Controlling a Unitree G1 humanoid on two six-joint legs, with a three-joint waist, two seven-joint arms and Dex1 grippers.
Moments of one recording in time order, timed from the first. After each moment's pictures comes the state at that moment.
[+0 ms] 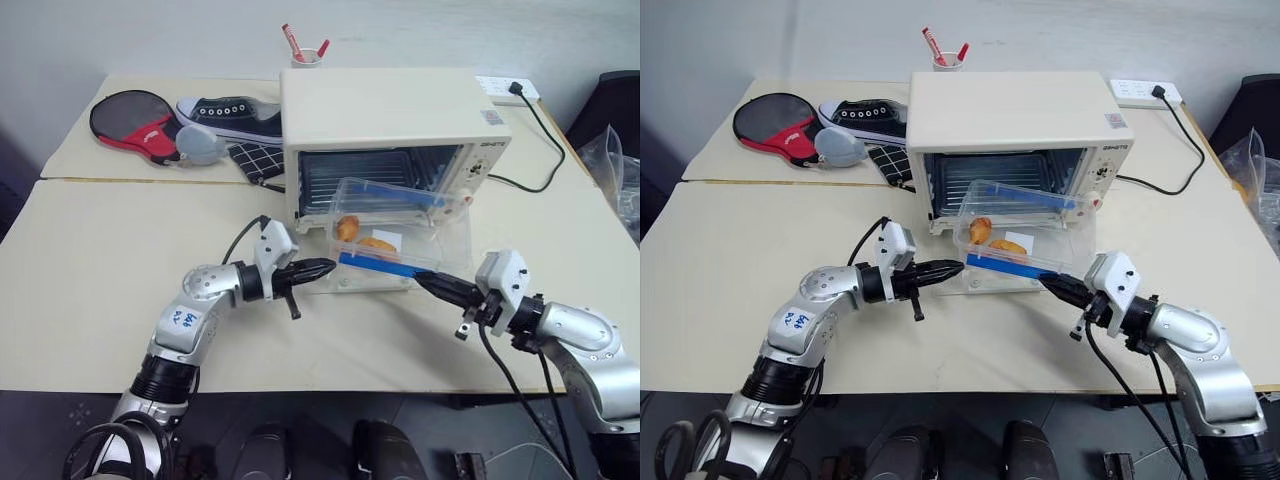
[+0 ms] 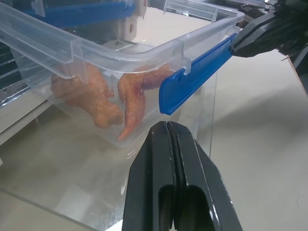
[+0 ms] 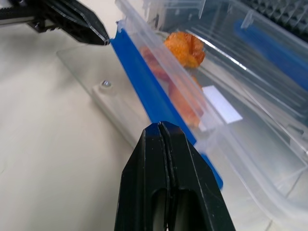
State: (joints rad) left arm -0.45 0.39 -0.14 -0.05 -0.32 0.38 -0.82; right arm -0.04 -0.72 -0.15 -0.31 0.44 0.22 0.90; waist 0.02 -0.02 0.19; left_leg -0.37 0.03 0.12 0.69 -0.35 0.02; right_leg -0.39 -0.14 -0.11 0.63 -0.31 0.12
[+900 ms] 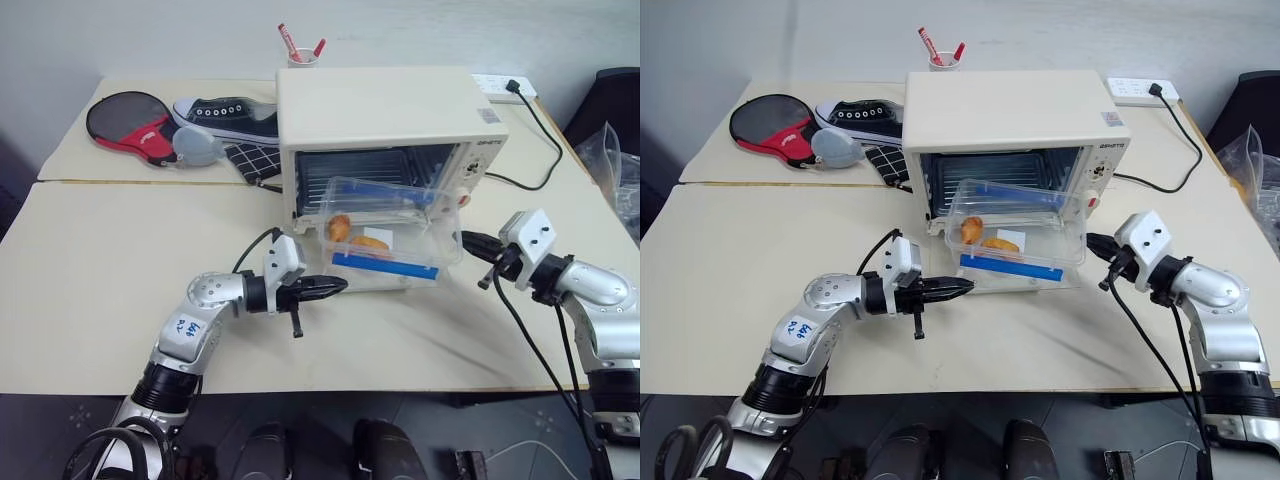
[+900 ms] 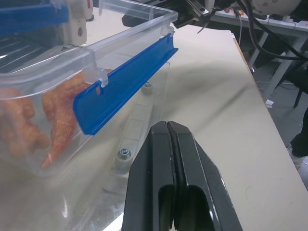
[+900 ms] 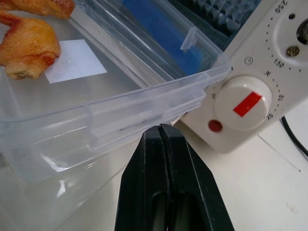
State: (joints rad) left arm -0.43 0.39 -0.17 -0.10 -0.33 0.36 -0.93; right arm -0.42 -0.71 -0.13 0.23 0.24 -0.02 0.88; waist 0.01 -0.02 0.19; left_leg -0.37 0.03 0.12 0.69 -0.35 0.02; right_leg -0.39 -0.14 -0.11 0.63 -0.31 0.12
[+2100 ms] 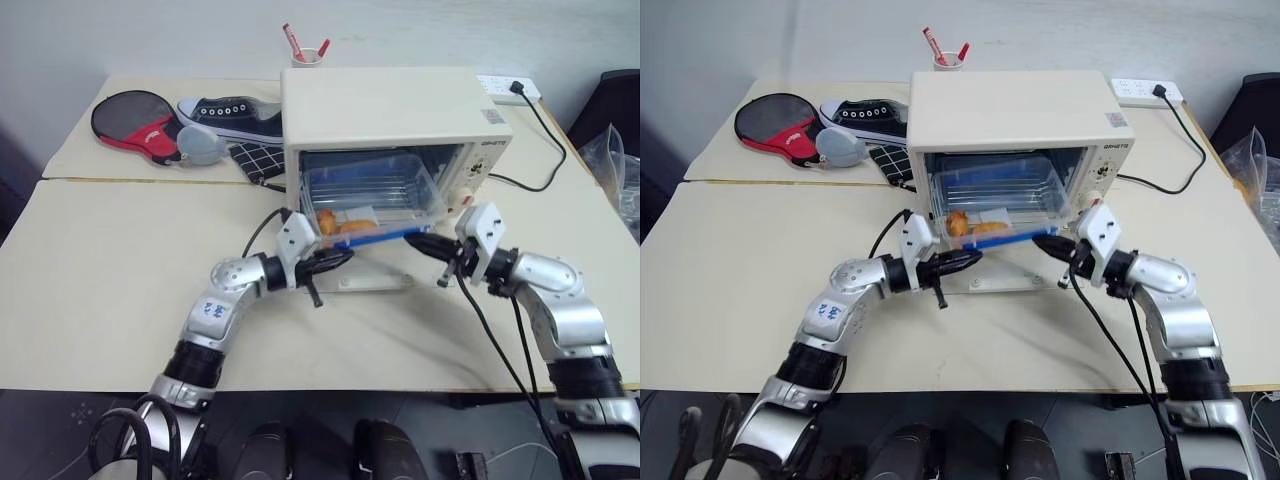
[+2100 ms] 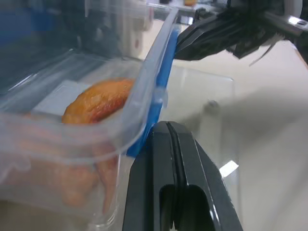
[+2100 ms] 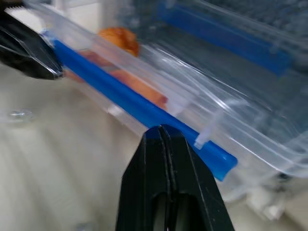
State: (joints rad) left arm -0.60 0.23 -0.17 0.17 -0.22 0.23 -0.74; right arm -0.51 -0.60 -0.04 0.18 0.27 0.10 0.90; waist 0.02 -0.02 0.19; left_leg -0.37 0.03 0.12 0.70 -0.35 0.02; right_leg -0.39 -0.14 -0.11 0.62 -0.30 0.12
